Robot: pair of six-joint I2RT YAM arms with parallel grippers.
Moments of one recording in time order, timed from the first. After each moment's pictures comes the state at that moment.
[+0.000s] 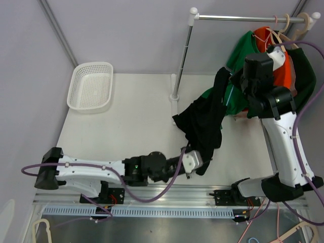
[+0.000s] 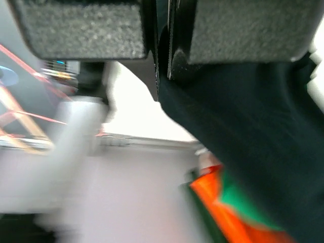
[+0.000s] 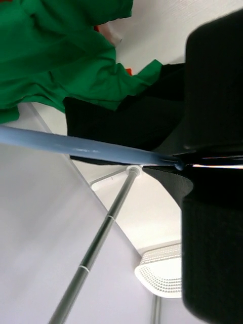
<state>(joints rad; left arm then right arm) -1.48 1.31 1.00 0.36 -0.24 0.14 0.39 1.31 1.85 -0.95 0.54 0.79</state>
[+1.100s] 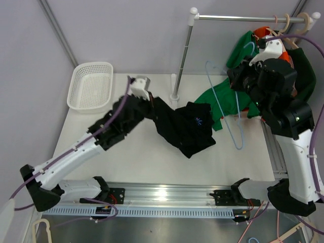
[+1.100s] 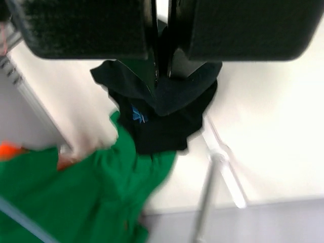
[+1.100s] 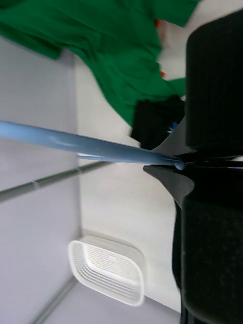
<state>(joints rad) -0.91 1.14 1.15 -0.24 -0.33 -0.37 0.50 1.25 1.99 -0.96 0.28 0.34</state>
